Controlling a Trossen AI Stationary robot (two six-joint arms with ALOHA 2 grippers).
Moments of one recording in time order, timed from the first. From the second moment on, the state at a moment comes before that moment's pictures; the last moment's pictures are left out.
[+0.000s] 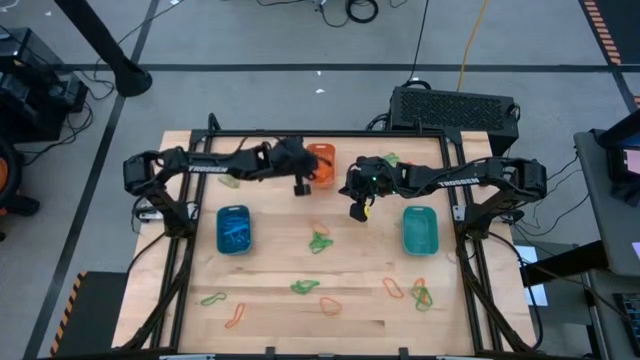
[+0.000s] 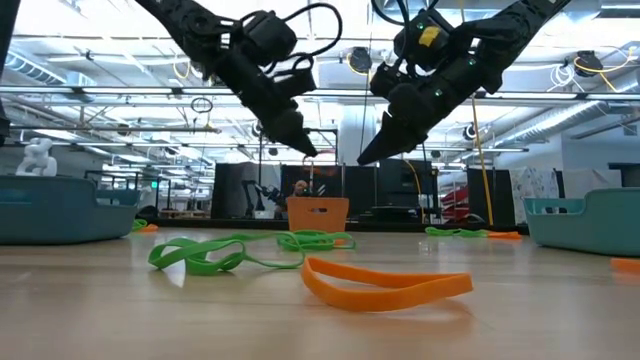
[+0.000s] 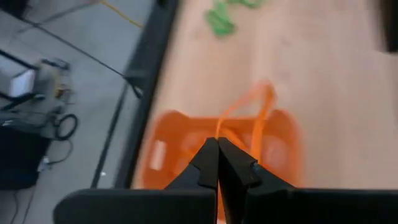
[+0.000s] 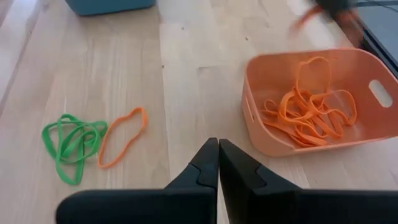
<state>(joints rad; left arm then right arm) 0.34 1.64 1.05 -0.06 -0.16 0.45 -0.24 1.53 0.82 0.05 -0.05 -0.07</state>
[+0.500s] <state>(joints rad) 0.43 1.80 1.05 0.06 -0.12 0.40 -0.24 1.53 0.82 0.02 0.28 -0.09</state>
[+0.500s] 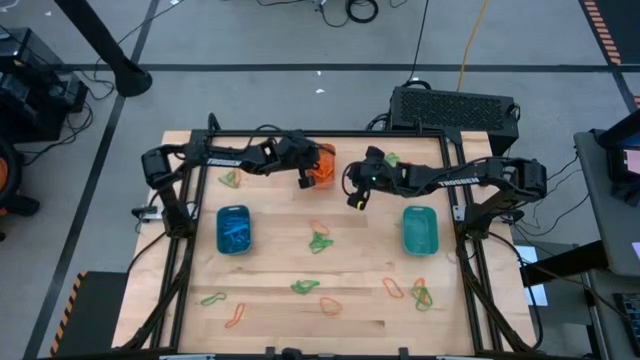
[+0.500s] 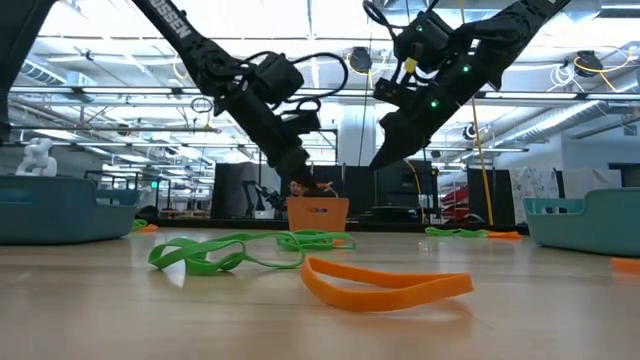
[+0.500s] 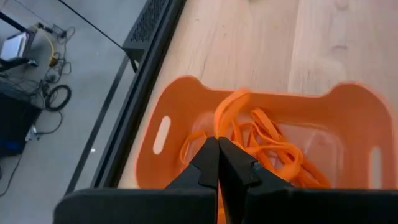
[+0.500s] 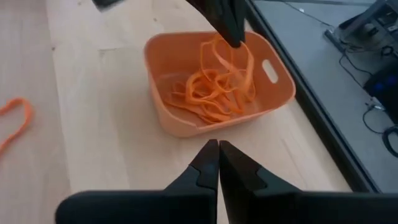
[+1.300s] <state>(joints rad) 0.40 1.80 1.05 0.09 -0.21 0.35 -0.25 1.45 0.82 -0.16 0.29 -0.09</state>
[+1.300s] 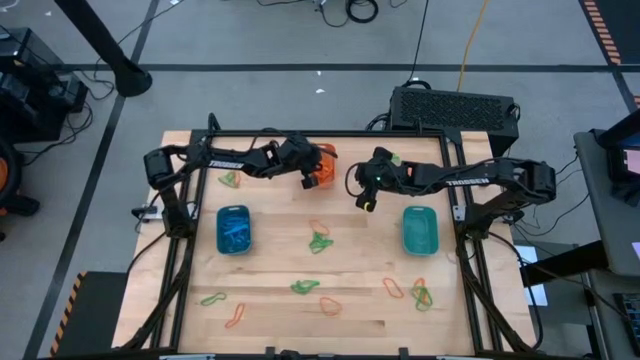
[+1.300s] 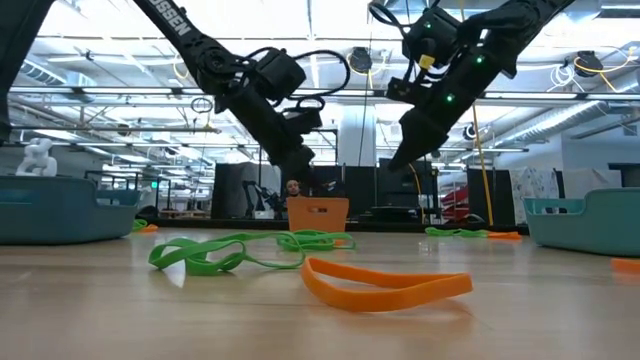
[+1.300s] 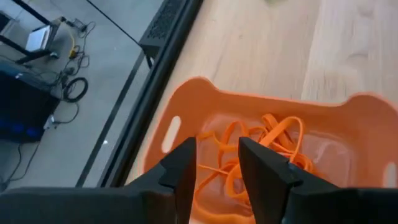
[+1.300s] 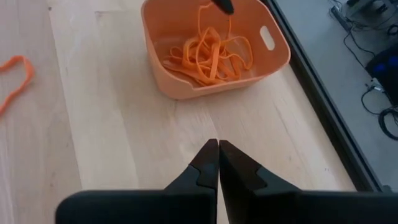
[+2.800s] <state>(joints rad) 0.16 1.42 0.49 0.84 0.03 0.21 0.06 1.17 0.83 -0.82 -0.07 0.72</state>
